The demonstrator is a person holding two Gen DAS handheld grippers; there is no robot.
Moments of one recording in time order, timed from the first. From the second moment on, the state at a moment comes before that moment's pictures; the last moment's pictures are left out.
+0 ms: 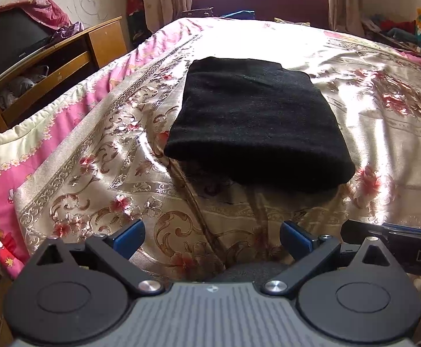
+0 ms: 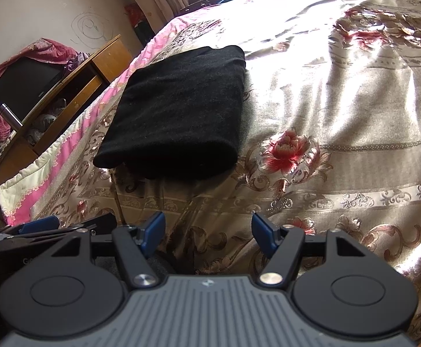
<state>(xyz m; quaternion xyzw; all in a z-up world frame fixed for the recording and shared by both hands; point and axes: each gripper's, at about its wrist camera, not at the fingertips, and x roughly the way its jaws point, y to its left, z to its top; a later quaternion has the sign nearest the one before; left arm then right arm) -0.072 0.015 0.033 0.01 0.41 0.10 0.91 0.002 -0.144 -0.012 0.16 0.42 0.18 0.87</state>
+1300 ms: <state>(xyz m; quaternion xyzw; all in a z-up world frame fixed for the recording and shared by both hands) -0.078 0.013 0.039 0.03 0.40 0.11 0.91 0.003 -0.142 -0.012 0.17 0.43 0.19 0.87</state>
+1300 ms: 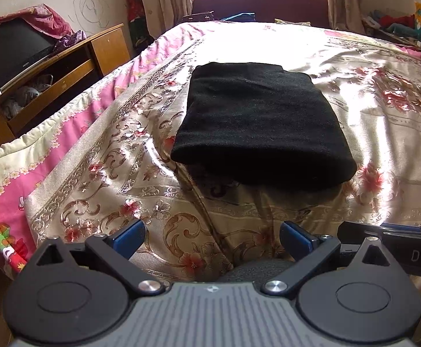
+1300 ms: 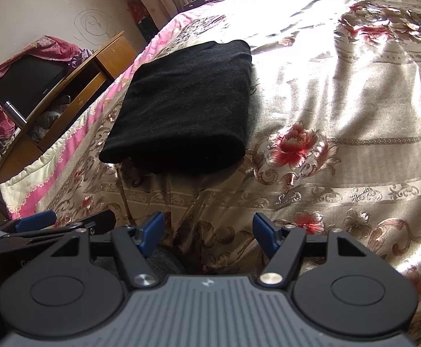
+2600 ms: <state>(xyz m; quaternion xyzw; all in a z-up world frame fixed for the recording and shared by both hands) -0.086 0.014 0.038 0.03 0.39 0.12 0.91 0.001 -0.138 -0.014 0.16 0.43 0.20 0.86</state>
